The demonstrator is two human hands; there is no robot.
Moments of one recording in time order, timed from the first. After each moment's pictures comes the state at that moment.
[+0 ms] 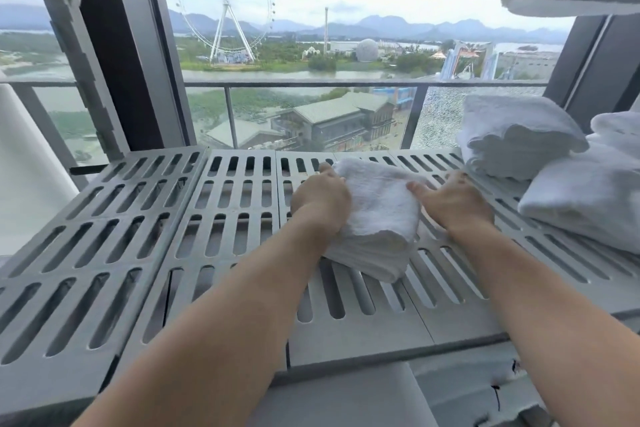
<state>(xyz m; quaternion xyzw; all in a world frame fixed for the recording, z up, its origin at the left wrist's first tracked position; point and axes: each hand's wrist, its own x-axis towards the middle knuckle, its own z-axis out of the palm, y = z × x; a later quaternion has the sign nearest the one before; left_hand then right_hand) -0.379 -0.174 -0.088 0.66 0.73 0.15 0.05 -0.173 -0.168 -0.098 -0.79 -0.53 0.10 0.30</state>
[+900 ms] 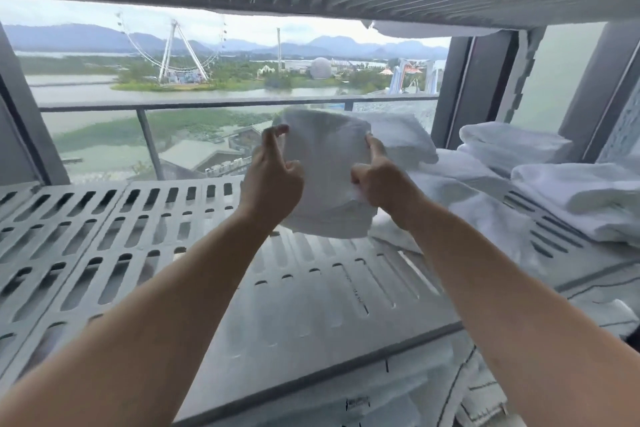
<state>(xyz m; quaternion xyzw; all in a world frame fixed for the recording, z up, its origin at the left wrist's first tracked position) -0.180 -0.147 -0.048 0.67 0.52 0.51 0.12 0.003 -0.154 -0.037 -0.59 -0.63 0.27 0.43</state>
